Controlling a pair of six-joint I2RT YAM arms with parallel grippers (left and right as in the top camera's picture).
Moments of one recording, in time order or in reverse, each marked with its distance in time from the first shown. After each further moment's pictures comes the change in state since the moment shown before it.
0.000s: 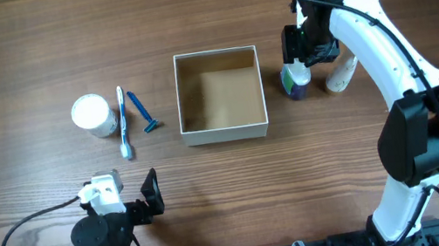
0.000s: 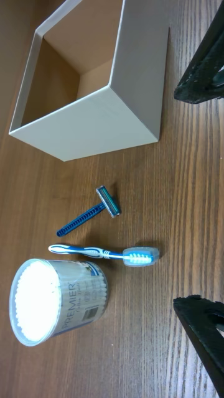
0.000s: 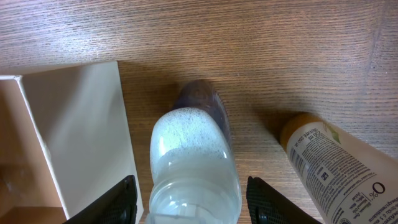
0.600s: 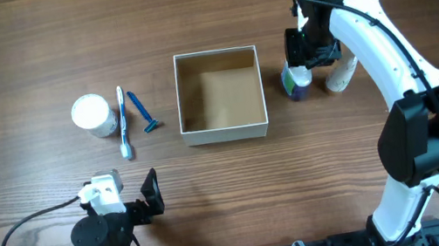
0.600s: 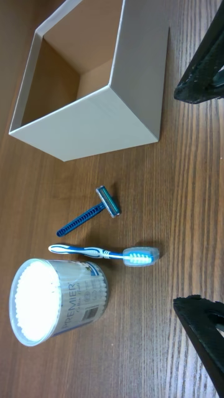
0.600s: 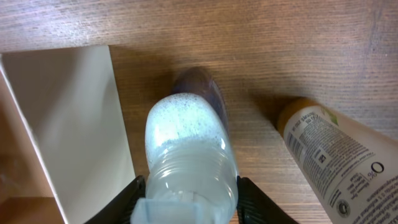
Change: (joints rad) left arm 0.000 0.000 0.000 0.000 0.000 0.000; right arm 0.000 0.000 0.000 -0.050 0.003 0.003
